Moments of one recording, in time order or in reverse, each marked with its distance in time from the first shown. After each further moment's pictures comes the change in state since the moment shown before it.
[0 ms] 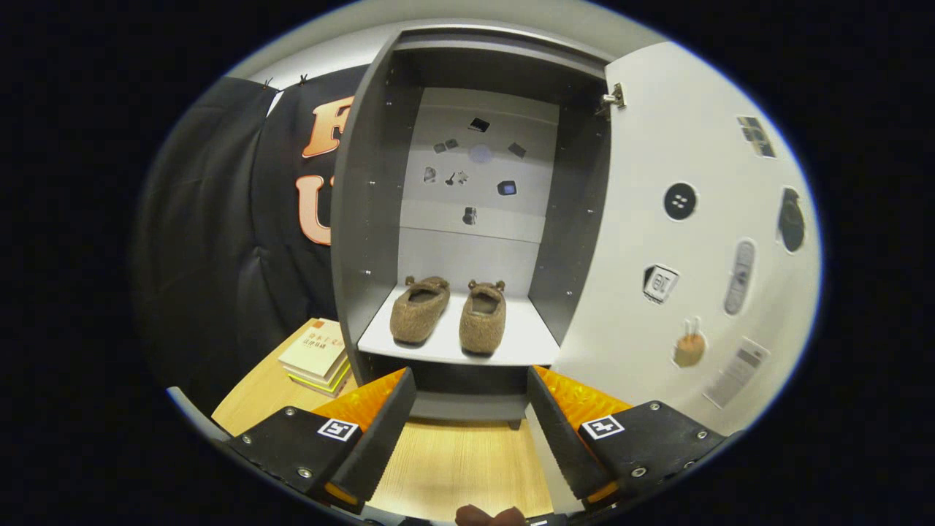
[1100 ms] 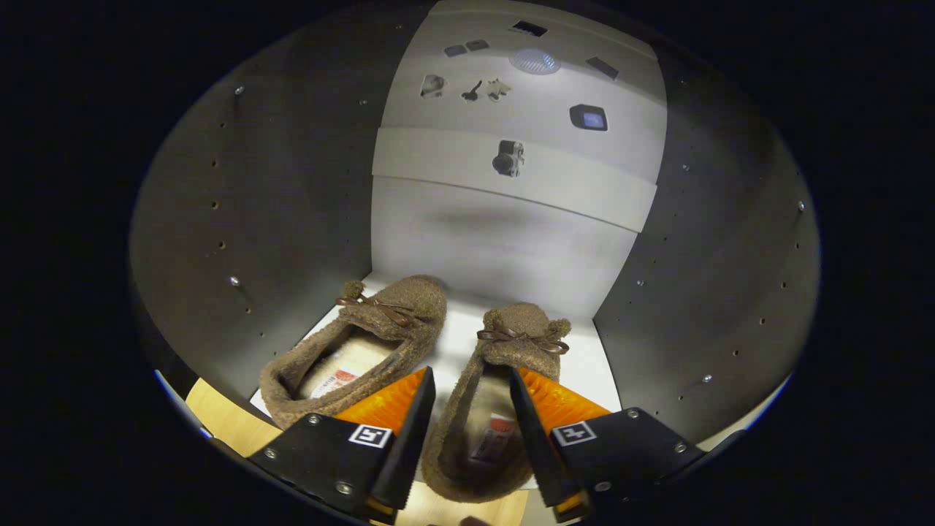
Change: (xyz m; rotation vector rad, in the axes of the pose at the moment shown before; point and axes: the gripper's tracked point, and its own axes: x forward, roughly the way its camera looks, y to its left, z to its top) arm 0.296 0.018 0.038 -0.108 0.122 0.168
